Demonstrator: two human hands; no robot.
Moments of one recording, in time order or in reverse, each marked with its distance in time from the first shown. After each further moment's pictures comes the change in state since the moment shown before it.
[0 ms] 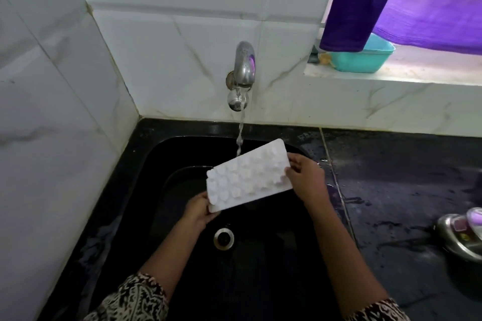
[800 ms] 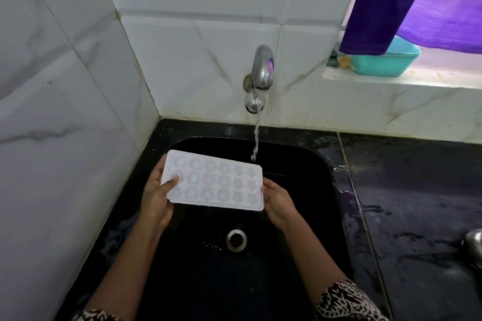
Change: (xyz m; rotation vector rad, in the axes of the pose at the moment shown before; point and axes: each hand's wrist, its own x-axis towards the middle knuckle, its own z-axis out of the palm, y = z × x) left_hand -0.026 0.062 -0.087 -0.159 -0.068 0.613; right_hand -0.015 0.014 0.100 0.964 -0.362 0.477
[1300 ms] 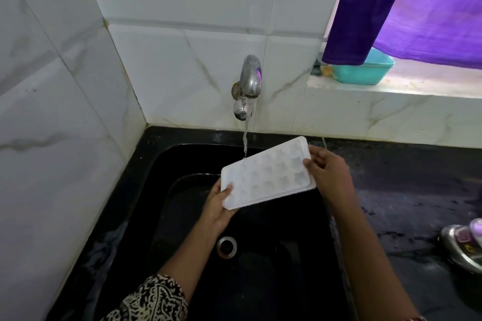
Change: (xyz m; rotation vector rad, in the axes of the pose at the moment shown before) left_hand -0.013 -0.082 0.104 -0.266 -0.140 -0.456; right_hand -0.064 -0.124 -0.046 -0.833 0.371 -0.543
